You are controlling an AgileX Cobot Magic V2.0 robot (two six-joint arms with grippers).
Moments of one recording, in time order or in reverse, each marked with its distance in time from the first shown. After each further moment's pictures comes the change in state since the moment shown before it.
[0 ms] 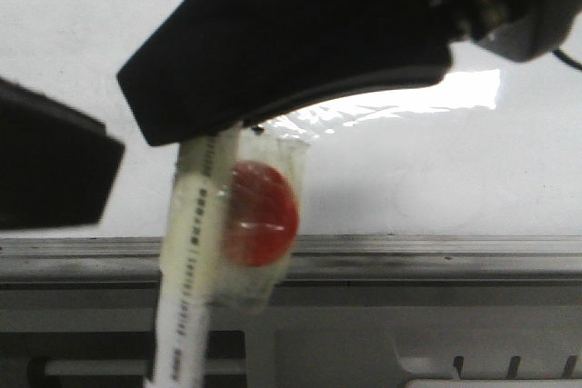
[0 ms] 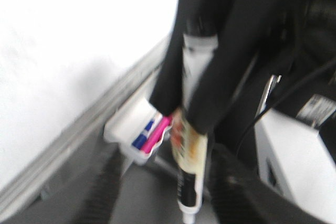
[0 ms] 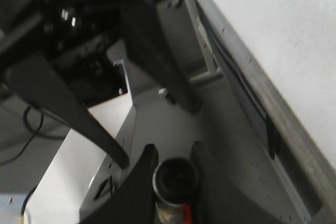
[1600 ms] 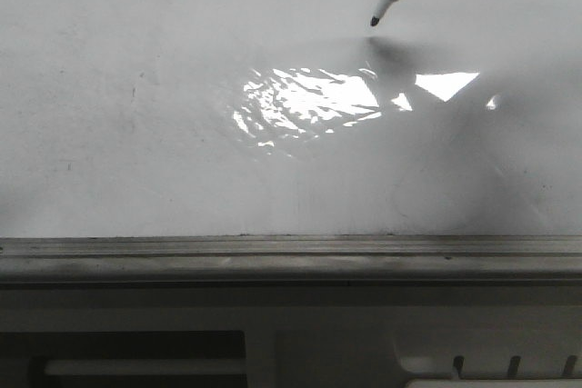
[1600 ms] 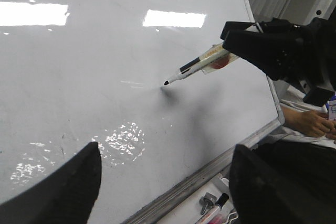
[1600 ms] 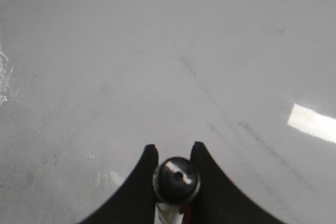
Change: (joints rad) left arm 0.000 -0.253 0.060 -0.142 -0.323 0.000; right arm -0.103 -0.251 0.278 -1.126 -1.056 0.924
